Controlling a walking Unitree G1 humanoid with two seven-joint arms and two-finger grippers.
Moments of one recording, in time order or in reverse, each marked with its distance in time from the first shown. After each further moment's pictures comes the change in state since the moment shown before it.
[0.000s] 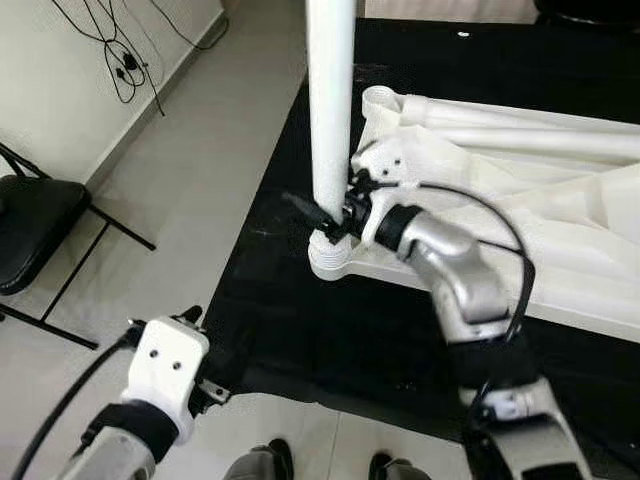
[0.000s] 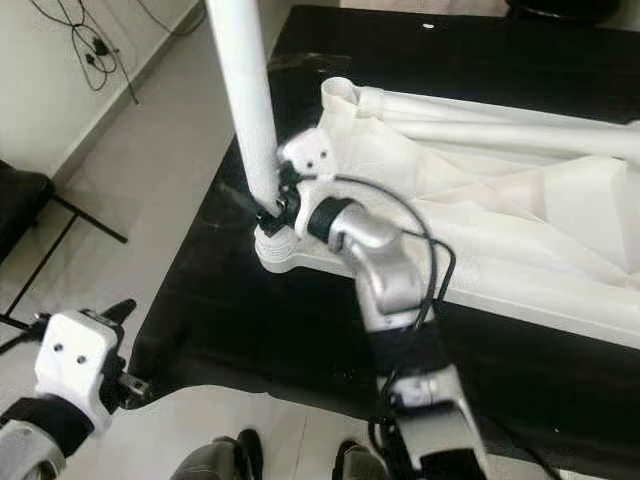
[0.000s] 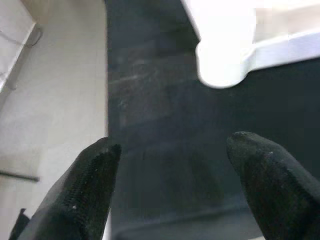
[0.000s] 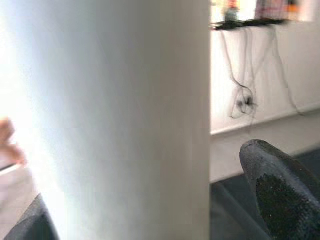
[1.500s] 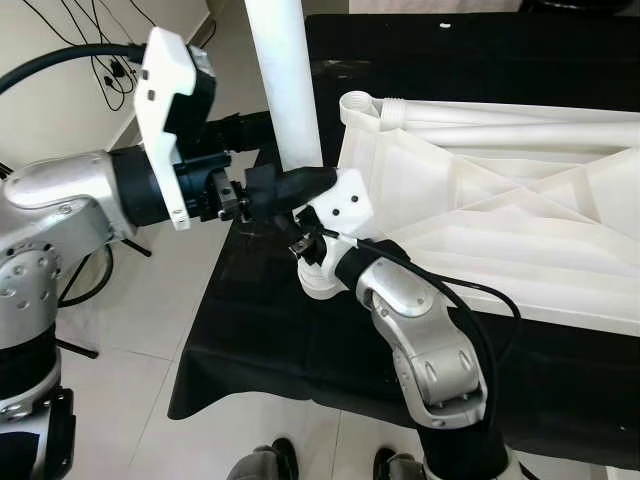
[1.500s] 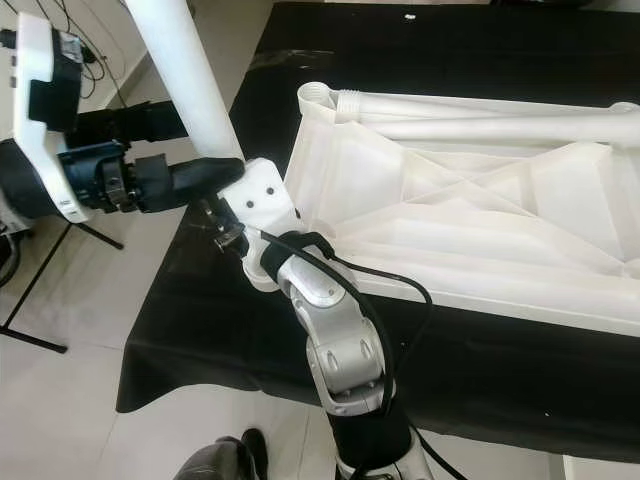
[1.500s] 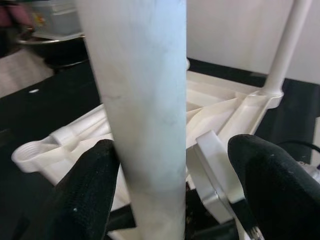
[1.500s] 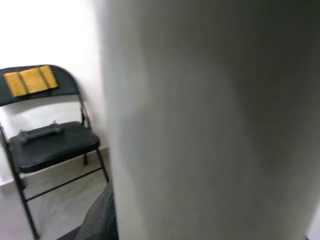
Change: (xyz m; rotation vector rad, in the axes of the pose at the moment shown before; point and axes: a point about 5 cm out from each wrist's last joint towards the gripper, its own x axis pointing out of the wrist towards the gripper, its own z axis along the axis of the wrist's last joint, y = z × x) left arm 0.070 0.046 0.167 0.110 -0.325 -0.812; right arm 0.006 0.072 -0.009 -0.100 0.104 -0.421
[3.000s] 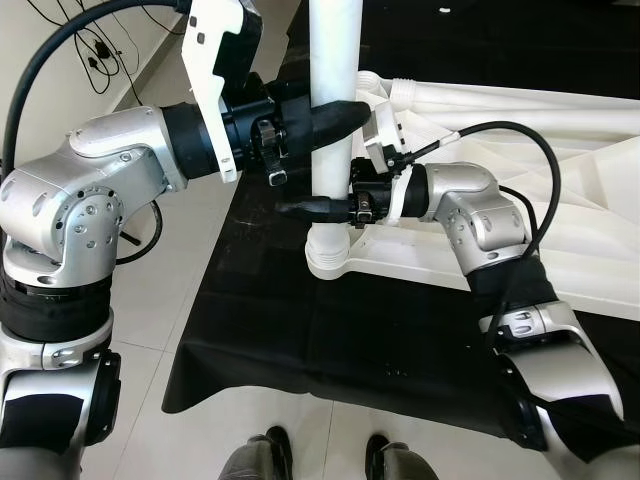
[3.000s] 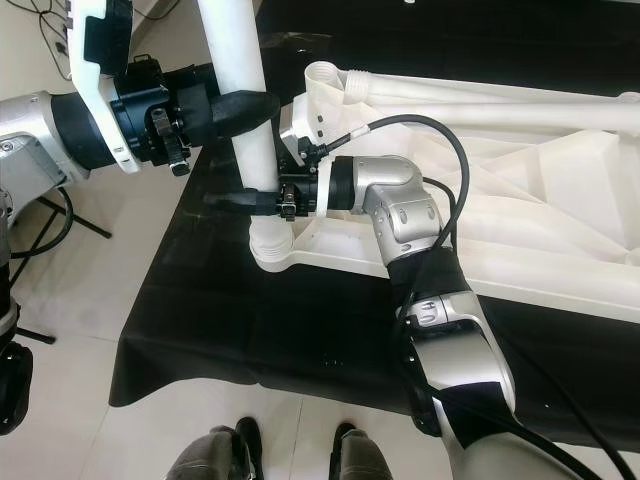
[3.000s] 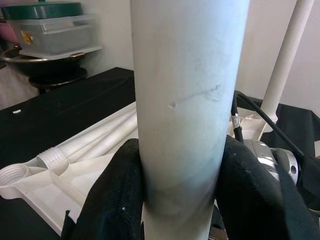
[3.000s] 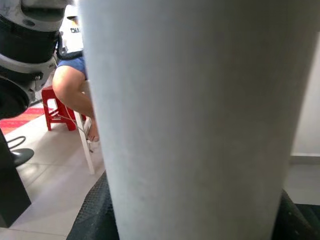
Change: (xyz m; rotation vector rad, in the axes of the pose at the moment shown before) left arm 0.060 0.019 0.006 -0.022 -0.109 -0.096; right arm 0.027 -0.076 0.020 0.051 -0.135 0.931
